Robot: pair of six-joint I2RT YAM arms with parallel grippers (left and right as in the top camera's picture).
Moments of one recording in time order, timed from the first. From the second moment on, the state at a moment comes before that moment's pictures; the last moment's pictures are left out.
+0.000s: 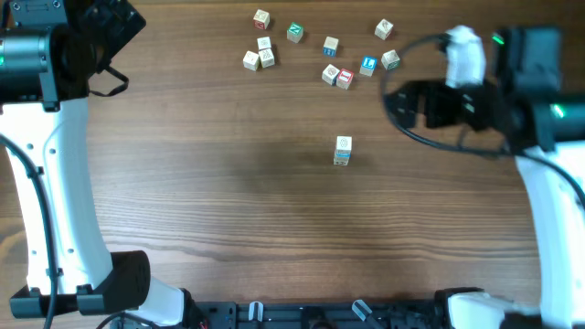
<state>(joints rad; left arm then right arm) 0.02 1.71 2.27 -1.39 -0.26 -0.66 0.09 1.43 1.59 -1.13 -0.41 -0.02</state>
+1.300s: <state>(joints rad) 0.02 1.71 2.27 -1.47 -0.26 -0.66 0.41 1.90 1.62 -1.19 -0.21 -1.18</state>
